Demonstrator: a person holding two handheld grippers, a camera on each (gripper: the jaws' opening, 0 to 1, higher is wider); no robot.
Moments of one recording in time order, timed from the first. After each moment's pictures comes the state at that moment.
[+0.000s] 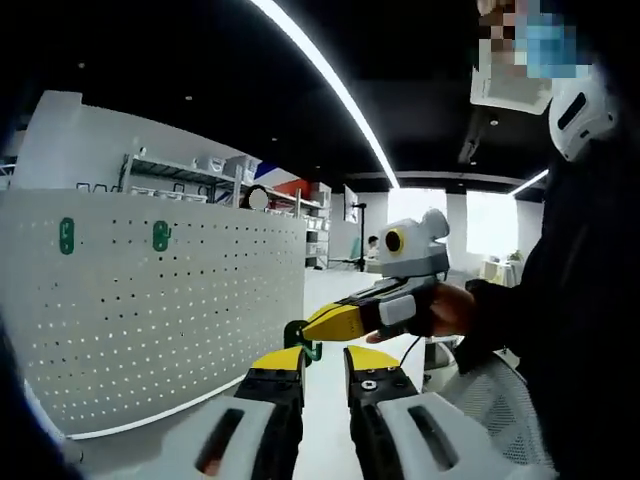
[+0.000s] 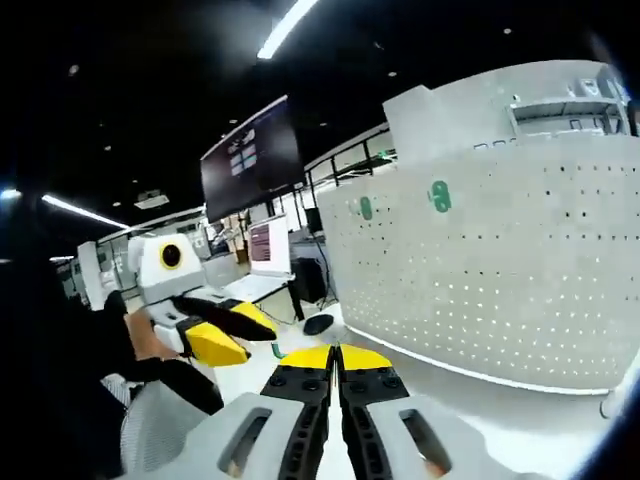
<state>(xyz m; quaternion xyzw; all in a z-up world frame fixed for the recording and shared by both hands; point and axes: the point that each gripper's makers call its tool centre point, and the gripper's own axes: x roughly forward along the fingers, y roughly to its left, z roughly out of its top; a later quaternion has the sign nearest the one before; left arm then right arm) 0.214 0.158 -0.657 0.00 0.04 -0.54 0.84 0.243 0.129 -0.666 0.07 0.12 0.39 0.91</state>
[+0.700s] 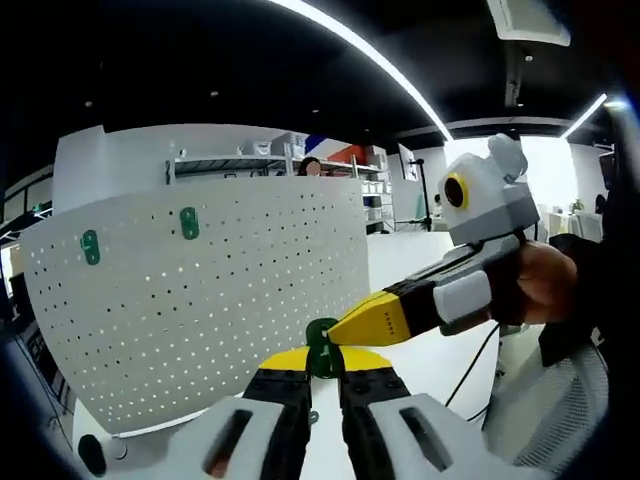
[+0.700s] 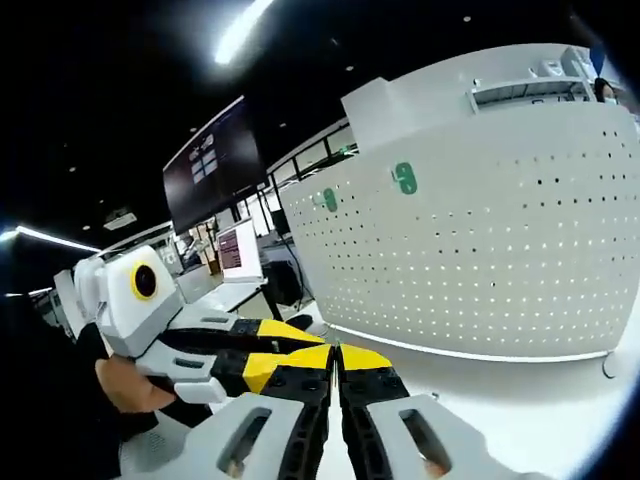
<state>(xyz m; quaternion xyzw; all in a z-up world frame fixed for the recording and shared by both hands) 0.251 0.134 -0.682 0.08 0.06 -0.42 0.90 0.254 0.126 -0.678 0.10 0.14 0.33 0.93</state>
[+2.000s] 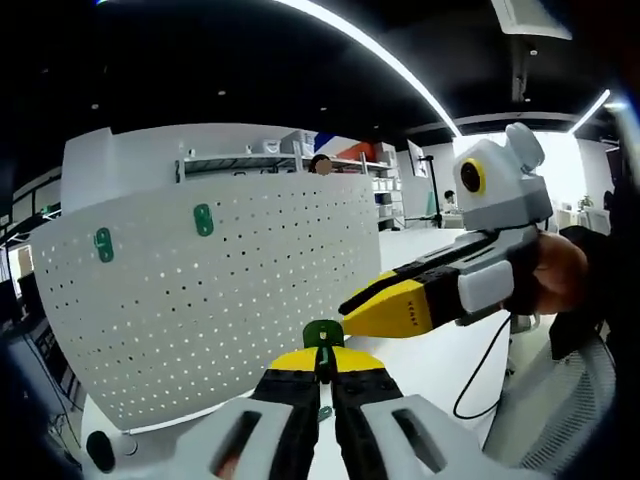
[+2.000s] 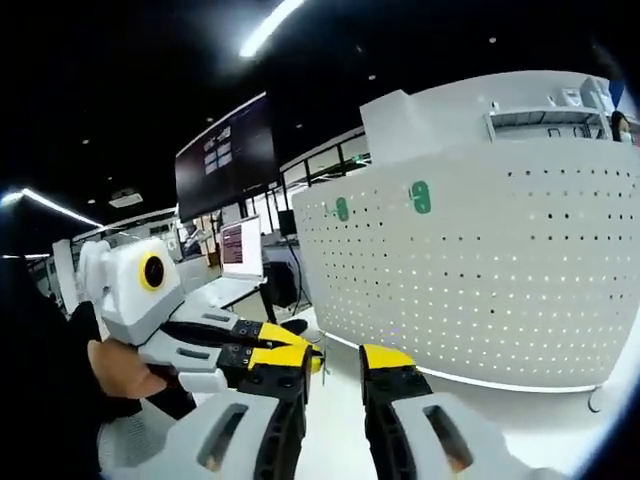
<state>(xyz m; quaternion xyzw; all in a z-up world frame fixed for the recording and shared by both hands) 0.258 0.153 -0.680 0.09 0.06 -0.39 0.92 0.253 0.126 -0.663 0.05 0.09 0.34 0.94</state>
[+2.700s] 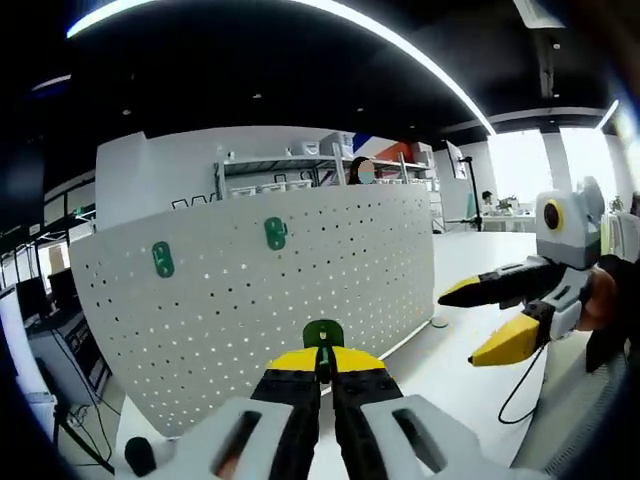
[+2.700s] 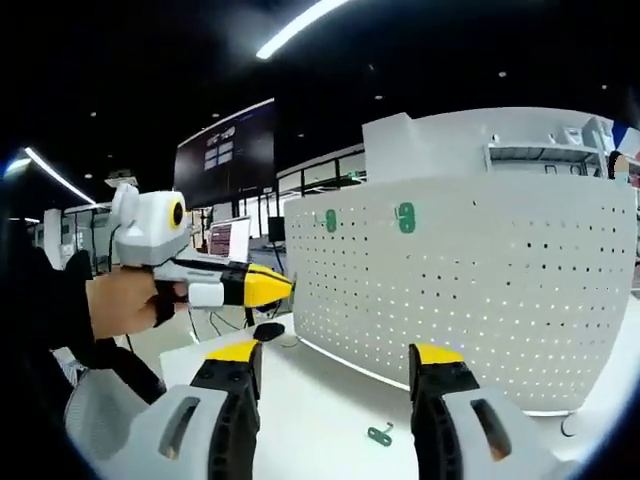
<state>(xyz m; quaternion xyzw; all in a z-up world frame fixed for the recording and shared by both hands) 0.308 0.201 -0.646 0.09 0.05 -0.31 0.95 0.252 0.112 -0.672 -0.01 0.05 0.32 0.95</state>
